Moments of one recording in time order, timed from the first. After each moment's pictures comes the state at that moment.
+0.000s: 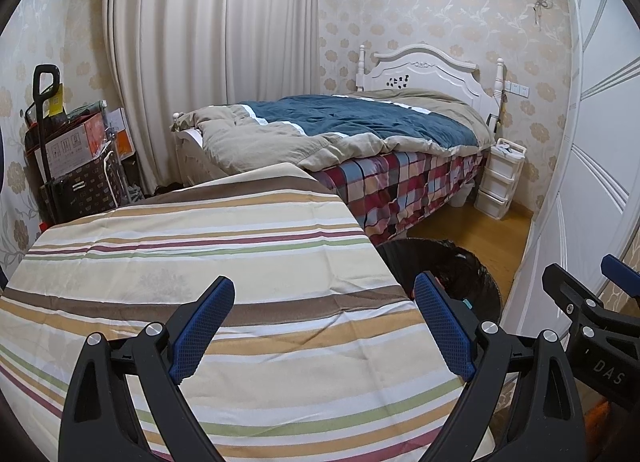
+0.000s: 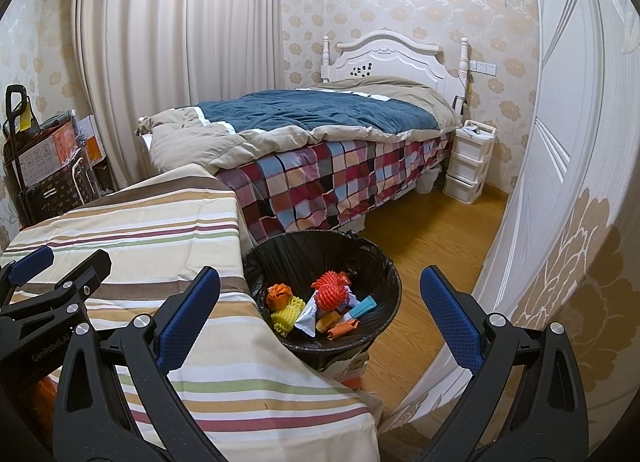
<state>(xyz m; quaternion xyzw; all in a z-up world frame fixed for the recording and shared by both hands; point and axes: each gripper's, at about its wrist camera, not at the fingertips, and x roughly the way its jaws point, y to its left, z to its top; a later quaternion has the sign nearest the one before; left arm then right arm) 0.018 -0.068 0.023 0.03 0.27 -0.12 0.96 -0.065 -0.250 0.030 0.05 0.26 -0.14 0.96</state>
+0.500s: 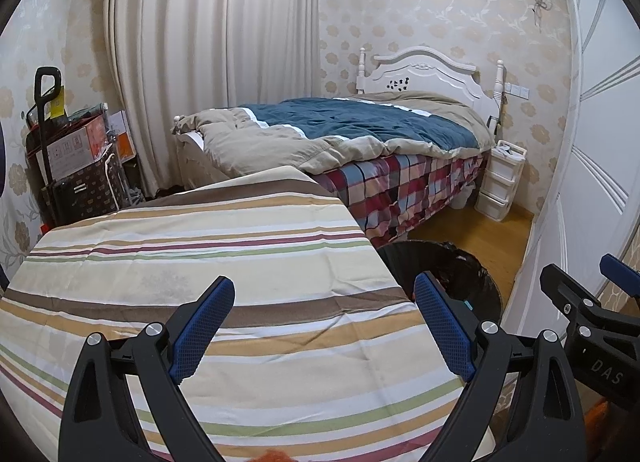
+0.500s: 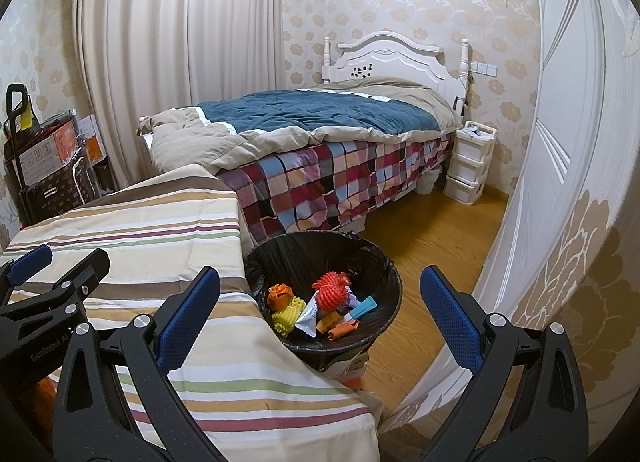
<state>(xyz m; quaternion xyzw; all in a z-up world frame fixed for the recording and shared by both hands) 0.015 -0.068 0.023 0.03 0.26 -0.12 0.96 -0.066 -0.249 0.030 0.04 0.26 -0.14 0.96</state>
